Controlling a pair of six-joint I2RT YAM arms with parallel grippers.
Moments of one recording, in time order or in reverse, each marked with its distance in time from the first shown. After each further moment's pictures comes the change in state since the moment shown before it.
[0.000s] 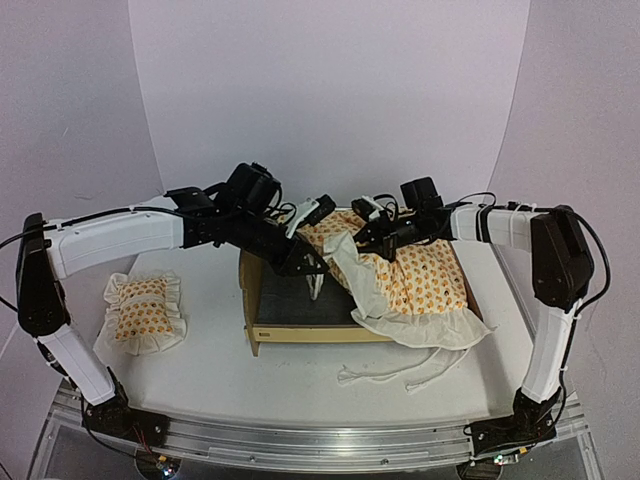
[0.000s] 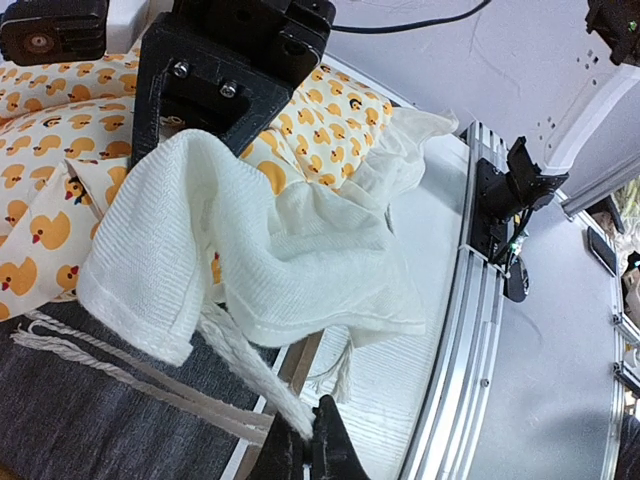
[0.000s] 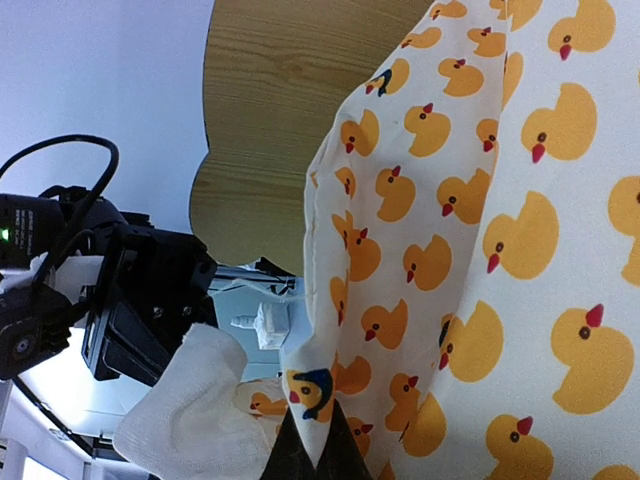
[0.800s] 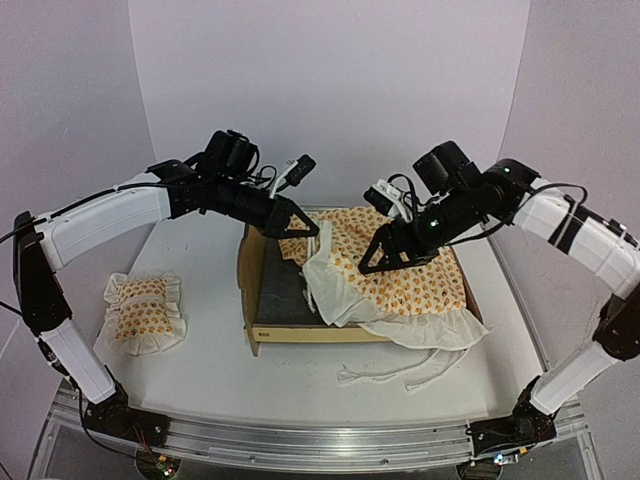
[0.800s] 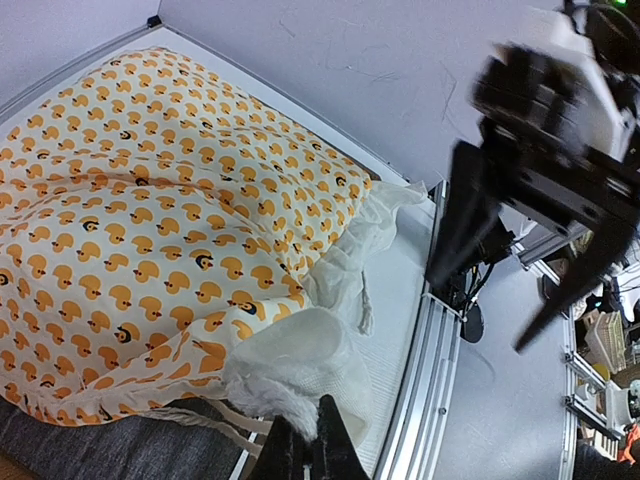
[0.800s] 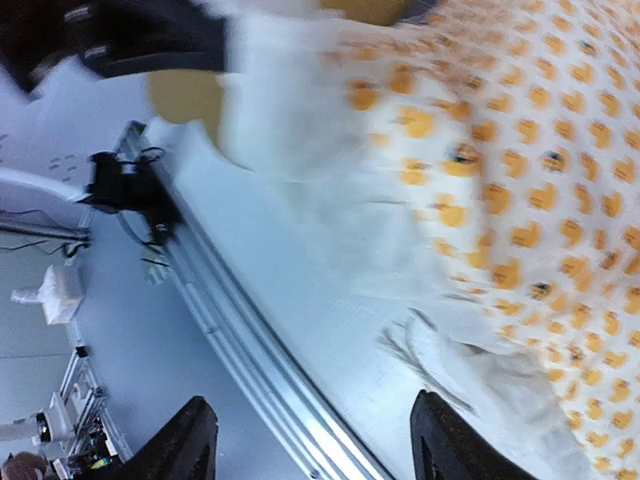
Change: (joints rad) left arm 0.137 0.006 0.139 -0.046 0.160 -0.057; right arm 0.277 -0.415 0.148 -0.811 0.803 -0.367
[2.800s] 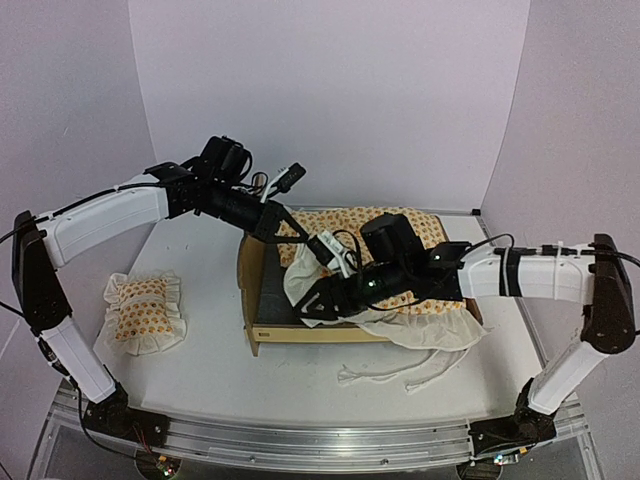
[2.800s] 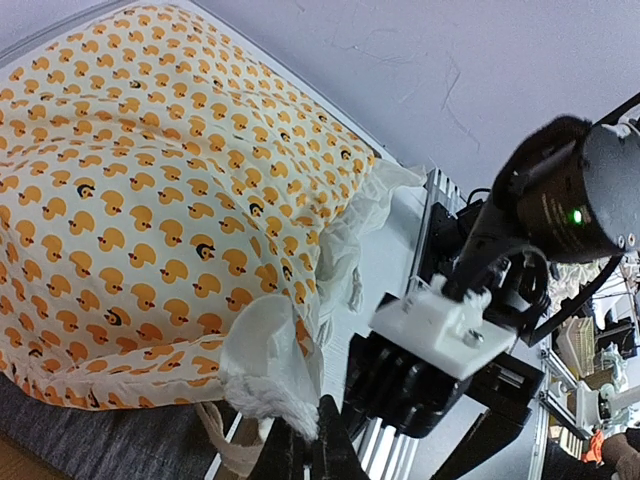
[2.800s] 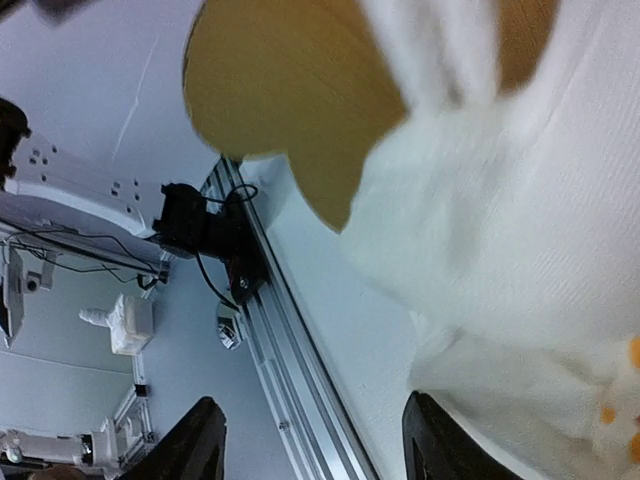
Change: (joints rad) left arm 0.058 0.001 -0.036 -0.055 0.078 -0.019; right arm 0.219 0.100 -0.420 0.929 -0.122 0.325
